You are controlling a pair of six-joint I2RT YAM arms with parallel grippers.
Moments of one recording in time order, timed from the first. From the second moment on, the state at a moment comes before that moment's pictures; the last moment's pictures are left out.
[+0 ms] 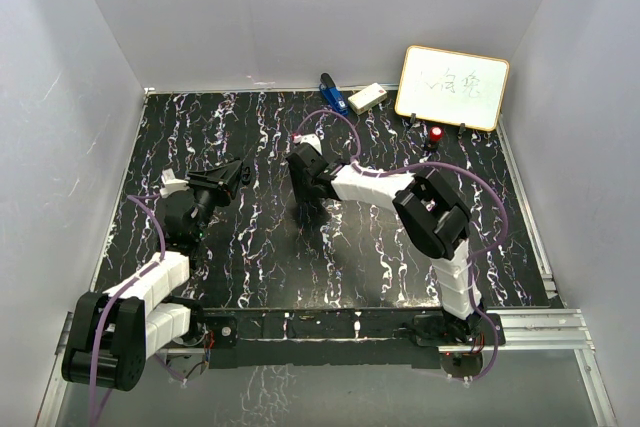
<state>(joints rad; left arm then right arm) -0.15 1.06 0.26 0.73 0.09 -1.57 0.80 2.06 1.47 -0.33 0.26 0.45</state>
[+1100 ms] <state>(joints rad) -0.15 1.06 0.26 0.73 0.09 -1.57 0.79 2.07 1.46 -0.34 0.27 0.48</state>
